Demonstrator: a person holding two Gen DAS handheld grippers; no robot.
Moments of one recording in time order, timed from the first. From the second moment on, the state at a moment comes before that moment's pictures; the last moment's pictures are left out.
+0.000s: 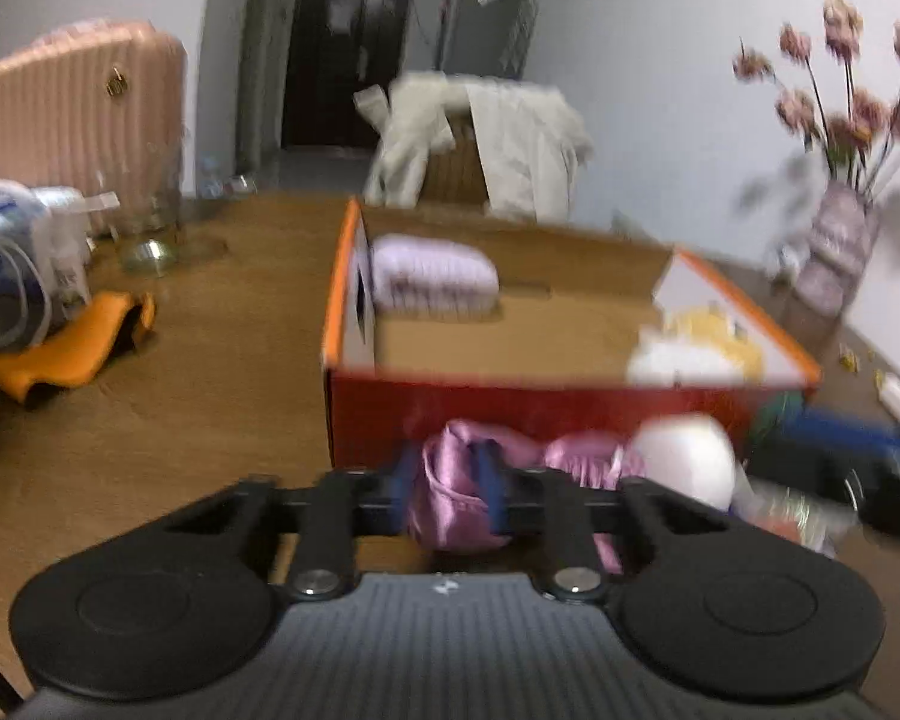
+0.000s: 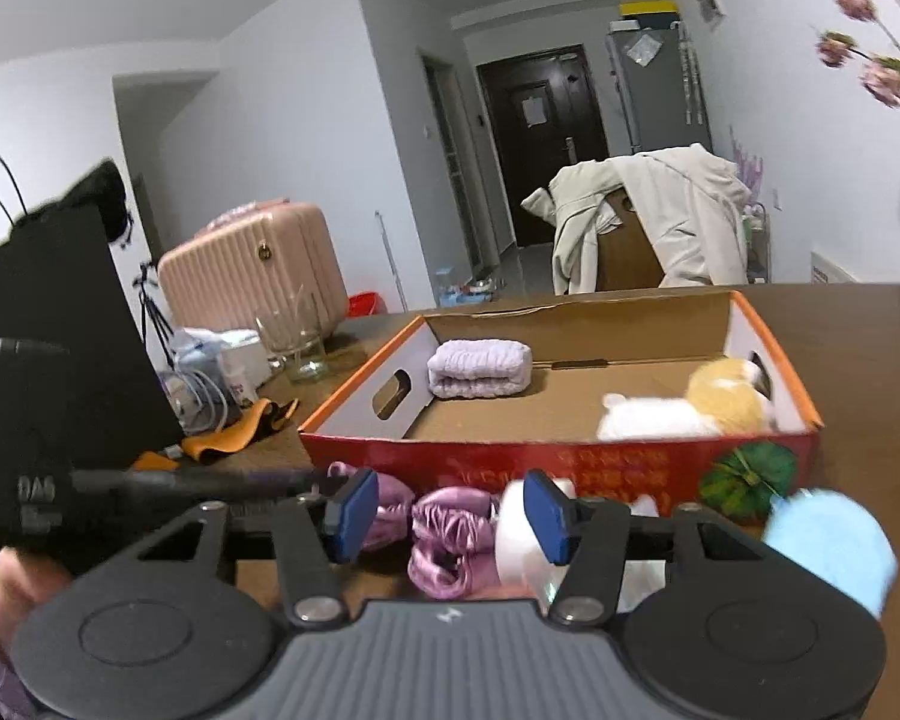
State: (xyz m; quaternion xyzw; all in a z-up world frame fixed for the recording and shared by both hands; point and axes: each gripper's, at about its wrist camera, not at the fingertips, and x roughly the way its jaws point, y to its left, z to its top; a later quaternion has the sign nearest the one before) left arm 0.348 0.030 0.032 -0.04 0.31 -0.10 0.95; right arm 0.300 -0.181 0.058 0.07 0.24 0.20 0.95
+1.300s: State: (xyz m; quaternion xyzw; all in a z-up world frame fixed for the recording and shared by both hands) left arm 0.241 0.045 0.090 -0.08 0.21 -0.13 0.96; right arm 0.257 -0.149 0.094 -0.02 0.21 0.25 0.95
